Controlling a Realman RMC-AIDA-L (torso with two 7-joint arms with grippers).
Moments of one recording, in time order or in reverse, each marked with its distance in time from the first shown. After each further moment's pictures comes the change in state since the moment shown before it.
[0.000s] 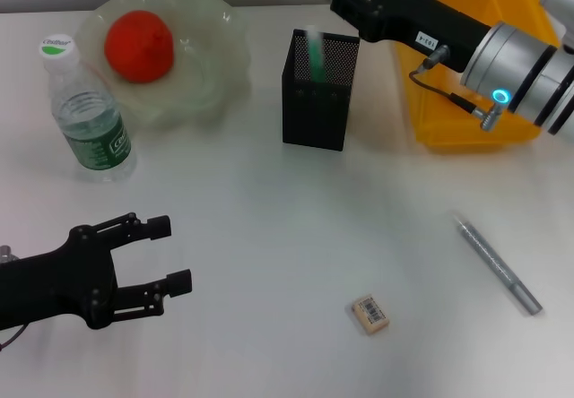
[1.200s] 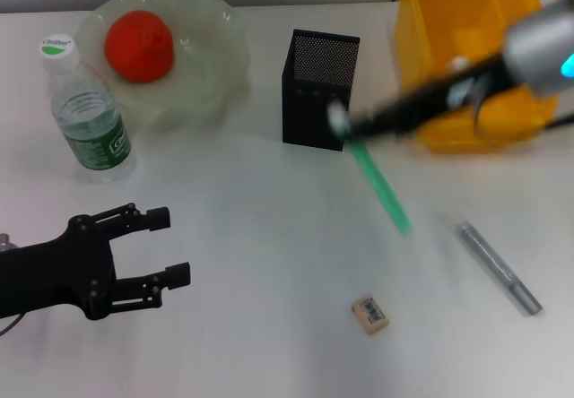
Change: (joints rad) left arm -0.018 0.009 0.005 0.012 -0.001 -0.001 0.008; right arm -0.109 -0.009 -0.270 -1.077 -0.896 -0.408 1.460
